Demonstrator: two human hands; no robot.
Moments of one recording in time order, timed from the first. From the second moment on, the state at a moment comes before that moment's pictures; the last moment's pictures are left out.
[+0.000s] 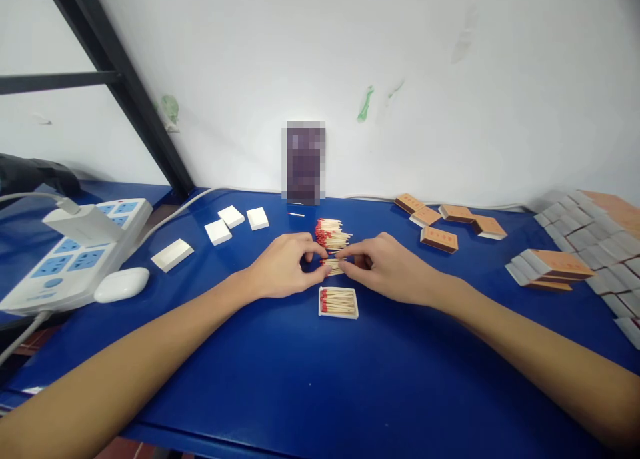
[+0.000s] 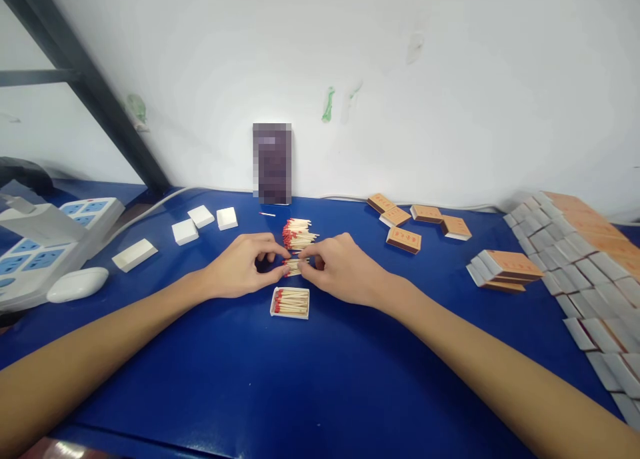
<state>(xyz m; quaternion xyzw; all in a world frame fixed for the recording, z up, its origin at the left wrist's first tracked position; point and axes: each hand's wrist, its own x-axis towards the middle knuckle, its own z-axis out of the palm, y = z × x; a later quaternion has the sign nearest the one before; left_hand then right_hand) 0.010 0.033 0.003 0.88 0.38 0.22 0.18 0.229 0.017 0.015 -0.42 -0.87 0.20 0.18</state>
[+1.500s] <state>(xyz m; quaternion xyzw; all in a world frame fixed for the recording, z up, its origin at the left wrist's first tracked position) 0.016 0.026 0.002 0.90 0.37 0.19 0.10 0.216 0.011 0.014 -0.39 -0.92 -0.01 0.08</state>
